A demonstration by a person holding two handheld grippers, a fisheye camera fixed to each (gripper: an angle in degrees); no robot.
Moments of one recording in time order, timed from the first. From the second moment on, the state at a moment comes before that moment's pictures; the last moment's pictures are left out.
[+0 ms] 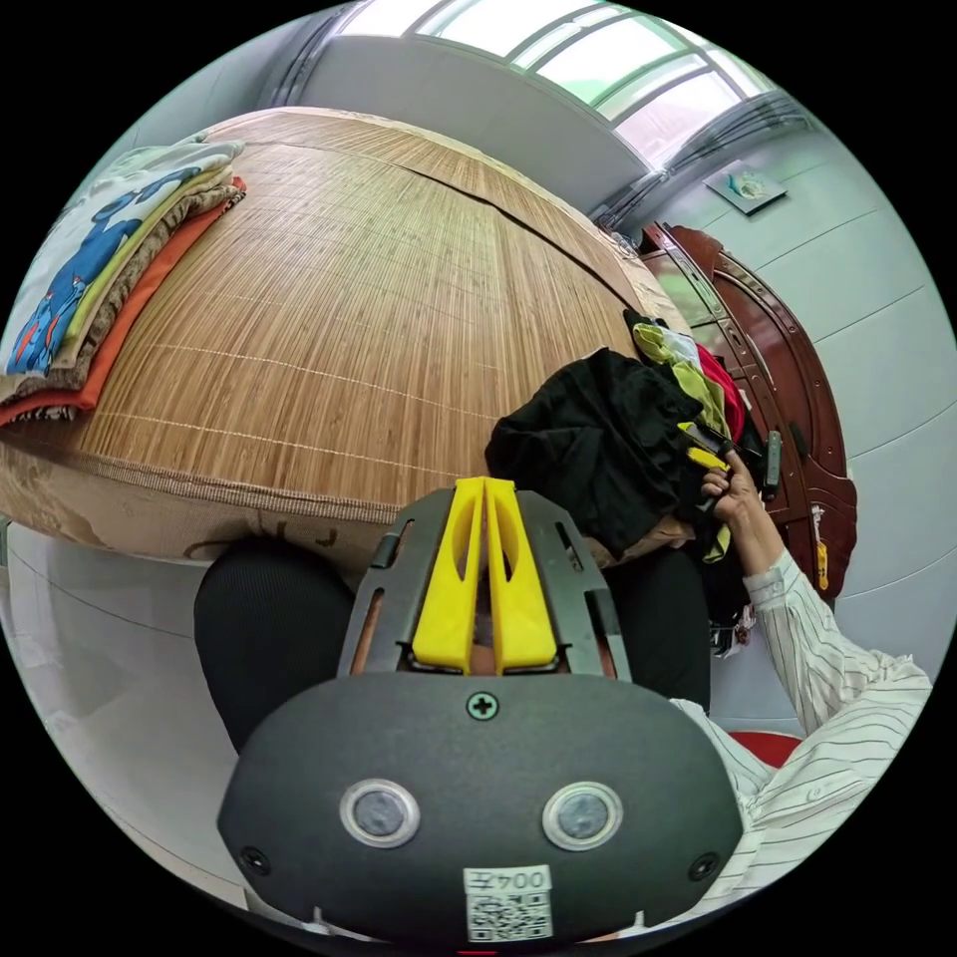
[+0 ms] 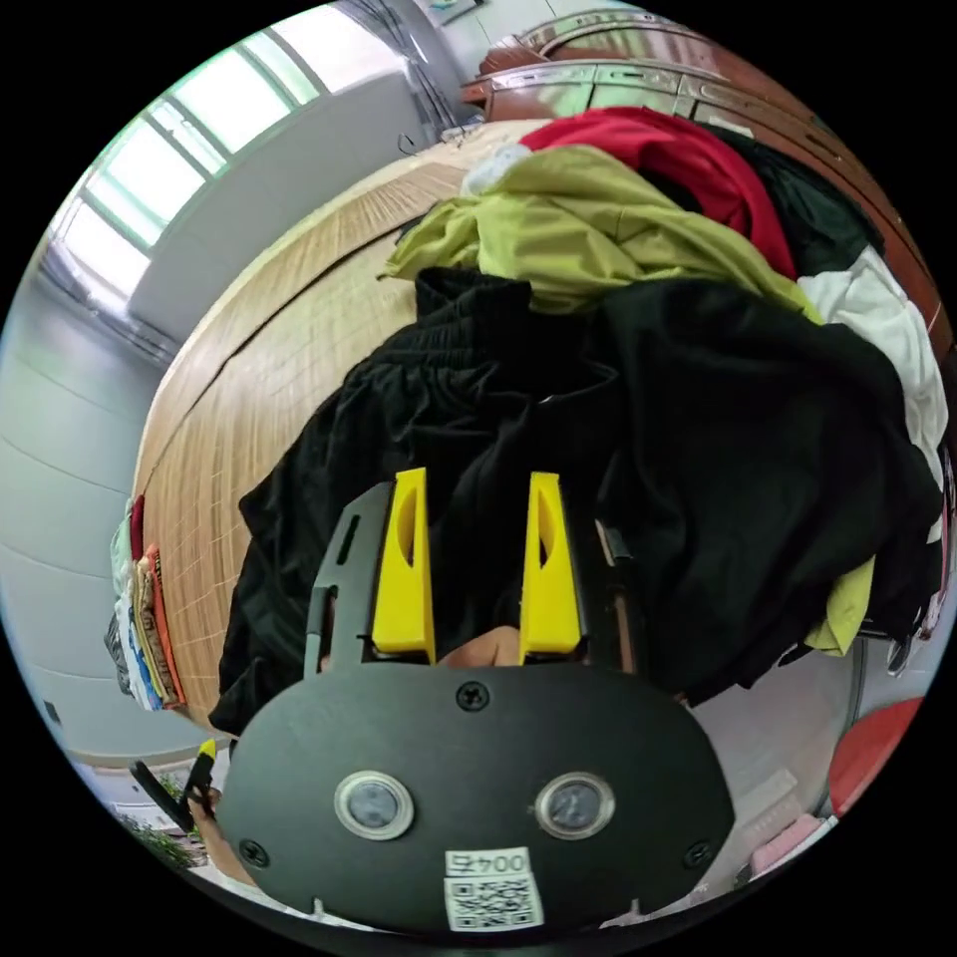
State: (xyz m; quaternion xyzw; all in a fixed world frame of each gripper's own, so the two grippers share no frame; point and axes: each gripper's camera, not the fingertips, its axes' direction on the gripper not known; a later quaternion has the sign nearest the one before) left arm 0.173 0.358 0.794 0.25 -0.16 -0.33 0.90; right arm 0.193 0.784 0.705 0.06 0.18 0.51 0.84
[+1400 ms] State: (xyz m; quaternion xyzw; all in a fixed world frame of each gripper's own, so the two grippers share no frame) left arm 0.292 0.218 0.797 0.24 0.04 -0.02 0.97; right arm 0.142 0.935 0.611 0.40 -0.28 0.31 0.81
